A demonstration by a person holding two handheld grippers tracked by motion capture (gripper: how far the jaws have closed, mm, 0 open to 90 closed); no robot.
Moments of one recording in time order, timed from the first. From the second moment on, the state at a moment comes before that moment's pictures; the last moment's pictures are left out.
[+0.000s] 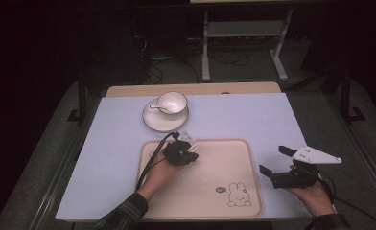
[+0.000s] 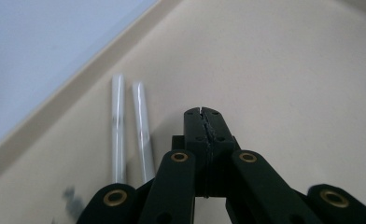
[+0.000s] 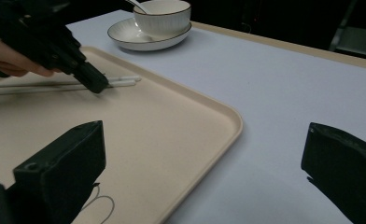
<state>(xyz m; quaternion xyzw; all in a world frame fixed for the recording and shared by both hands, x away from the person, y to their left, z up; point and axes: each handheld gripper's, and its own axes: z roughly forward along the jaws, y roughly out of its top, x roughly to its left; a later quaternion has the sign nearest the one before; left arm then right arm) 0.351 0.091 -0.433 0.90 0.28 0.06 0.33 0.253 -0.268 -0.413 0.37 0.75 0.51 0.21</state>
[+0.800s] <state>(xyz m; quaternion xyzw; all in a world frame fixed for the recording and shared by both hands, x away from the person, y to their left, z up) 0.378 0.126 -0.438 0.88 0.33 0.09 0.32 0.253 -0.268 -0.413 0.37 0.75 0.51 0.21</state>
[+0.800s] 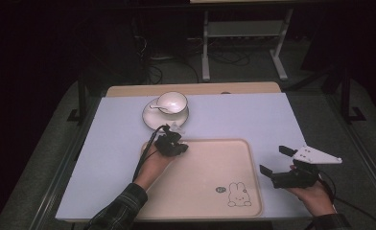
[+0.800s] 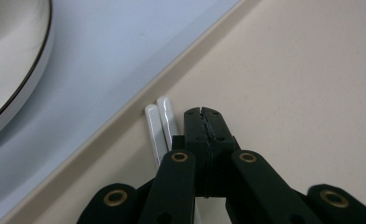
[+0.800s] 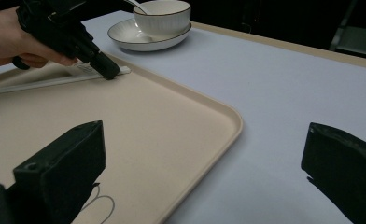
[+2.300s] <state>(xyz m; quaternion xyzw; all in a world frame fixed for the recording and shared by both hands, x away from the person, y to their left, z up) 0.330 0.224 -0.433 0.86 0.39 0.08 0.31 0.254 -0.267 -0.413 0.37 0.75 0.51 0.21</state>
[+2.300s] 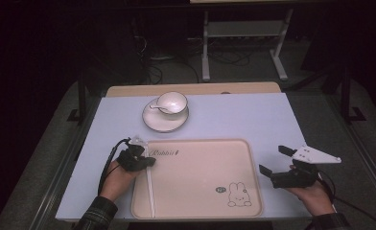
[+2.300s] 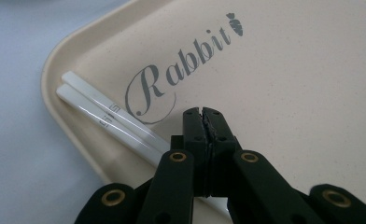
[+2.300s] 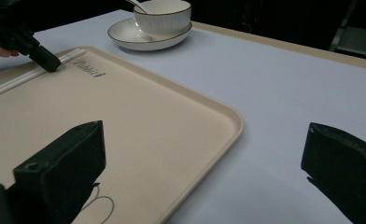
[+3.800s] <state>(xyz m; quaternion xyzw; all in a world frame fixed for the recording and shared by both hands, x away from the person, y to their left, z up) 0.262 0.296 -0.409 0.78 0.36 0.19 0.48 0.252 -0.263 -0.411 0.36 0.75 0.52 0.21</state>
